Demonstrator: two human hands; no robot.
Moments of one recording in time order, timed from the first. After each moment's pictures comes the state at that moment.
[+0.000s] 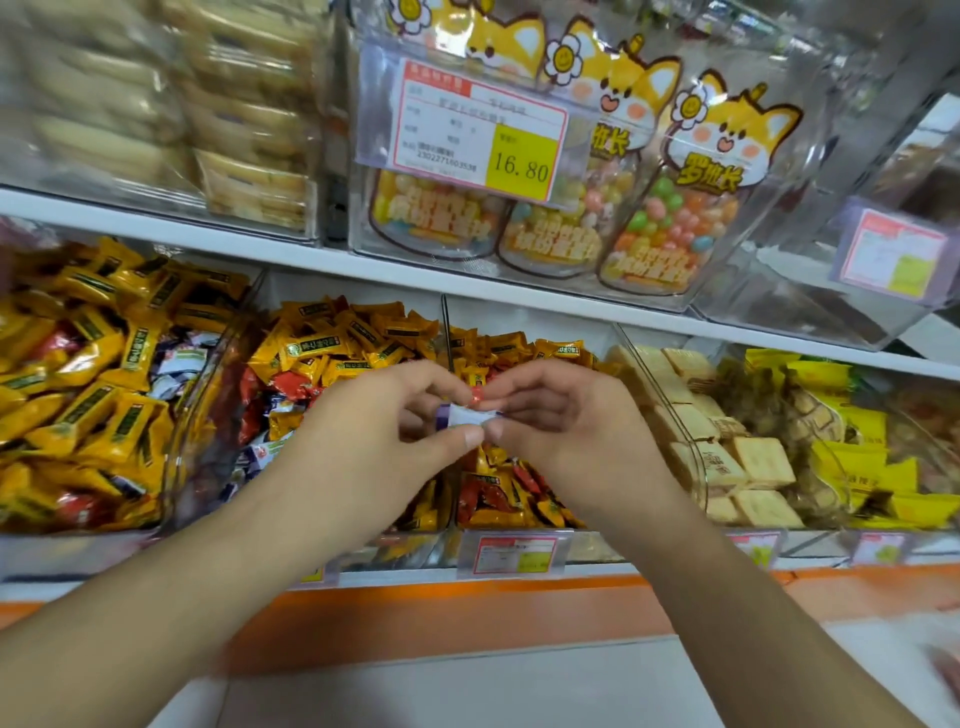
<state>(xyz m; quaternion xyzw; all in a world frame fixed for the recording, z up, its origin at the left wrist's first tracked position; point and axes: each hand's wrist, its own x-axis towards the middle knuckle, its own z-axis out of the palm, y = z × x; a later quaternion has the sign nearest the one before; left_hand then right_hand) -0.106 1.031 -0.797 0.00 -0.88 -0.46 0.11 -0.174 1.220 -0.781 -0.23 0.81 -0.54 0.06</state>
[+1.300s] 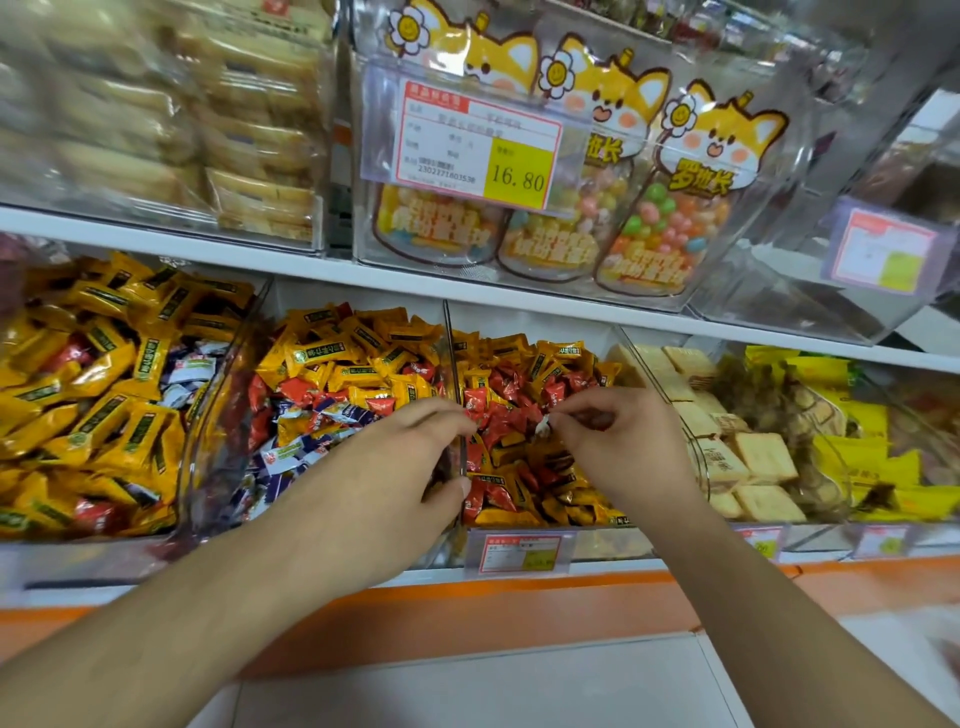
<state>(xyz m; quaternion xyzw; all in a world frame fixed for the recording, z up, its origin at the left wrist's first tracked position) -0.101 1.033 -0.814 -0.09 -0.95 -0.28 0.08 -0.210 1.259 -0.813 -0.14 0.92 -0.34 -0.12</state>
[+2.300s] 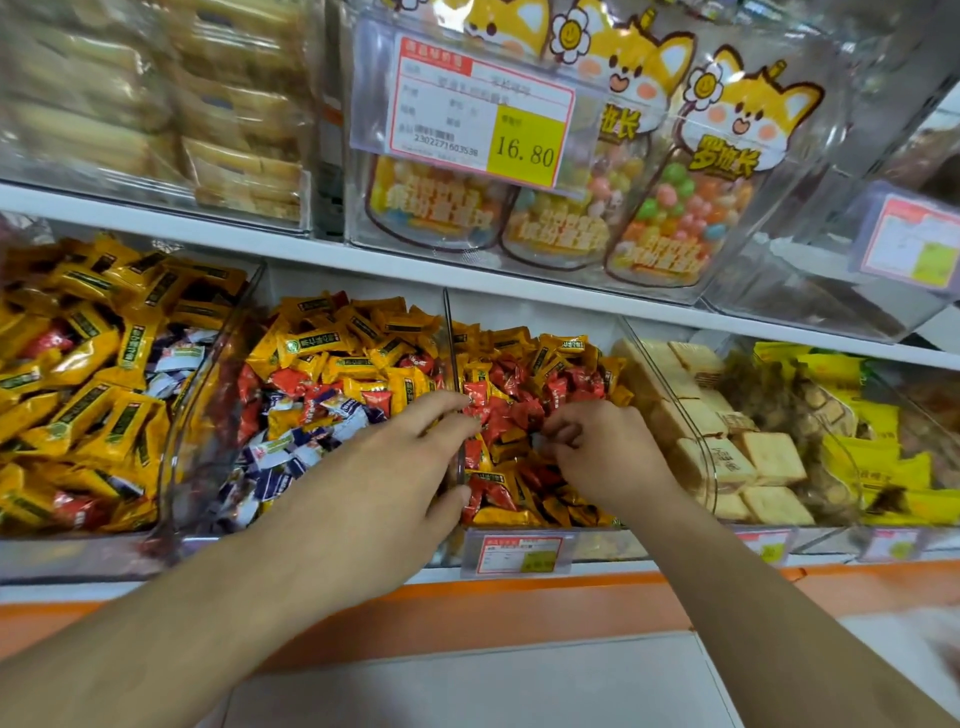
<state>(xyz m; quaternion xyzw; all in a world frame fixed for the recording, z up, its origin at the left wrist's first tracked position) -0.101 1.041 -0.819 -0.09 -0.97 -0.24 0.06 -0.241 1.262 -0.845 -0.17 0.97 -0.18 -0.03</state>
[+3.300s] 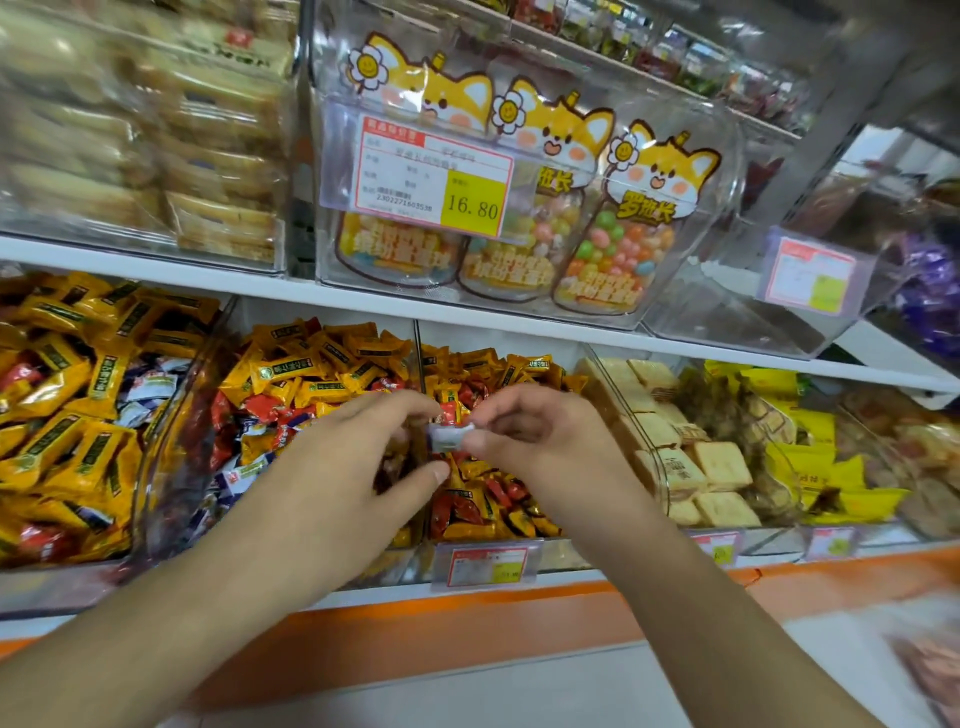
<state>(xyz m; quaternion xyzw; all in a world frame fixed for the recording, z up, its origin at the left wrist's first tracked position) -0.097 1.031 -0.803 -0.06 -0.92 -0.37 0.15 -0.168 1.226 -0.774 -0.18 0.82 -0.54 0.08</state>
